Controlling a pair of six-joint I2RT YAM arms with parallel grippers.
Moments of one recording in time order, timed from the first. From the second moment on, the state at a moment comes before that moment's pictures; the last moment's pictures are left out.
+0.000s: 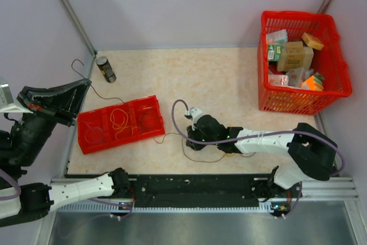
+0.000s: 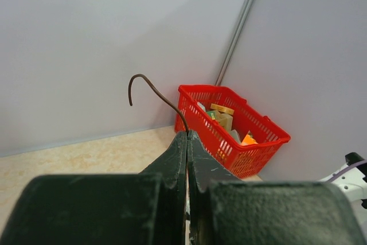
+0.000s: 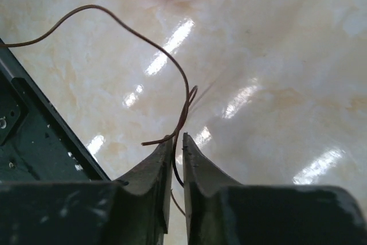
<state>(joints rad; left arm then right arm) -1.13 0.63 1.65 -0.58 -0.51 -0.11 1.05 1.51 0.75 0.08 -0.04 0.42</state>
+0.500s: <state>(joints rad) -1.13 0.59 1.62 -0.52 -0.65 0.02 1.04 1.06 0.54 -0.15 0.27 0.64</state>
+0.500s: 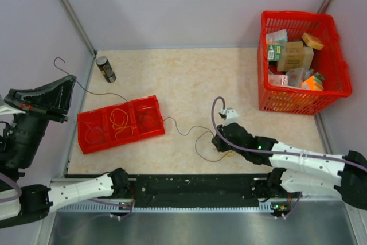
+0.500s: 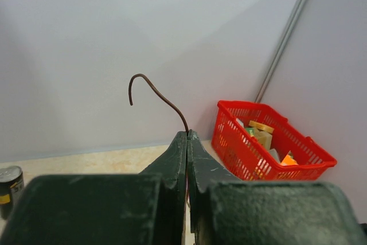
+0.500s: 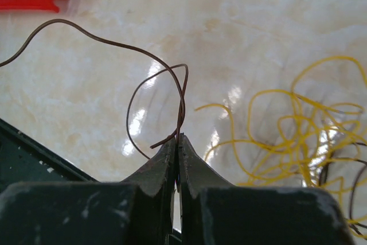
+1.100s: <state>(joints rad) -1.13 0.56 1.51 -0.50 -0.73 0.05 1.00 0.42 0.49 -0.38 0.28 0.64</state>
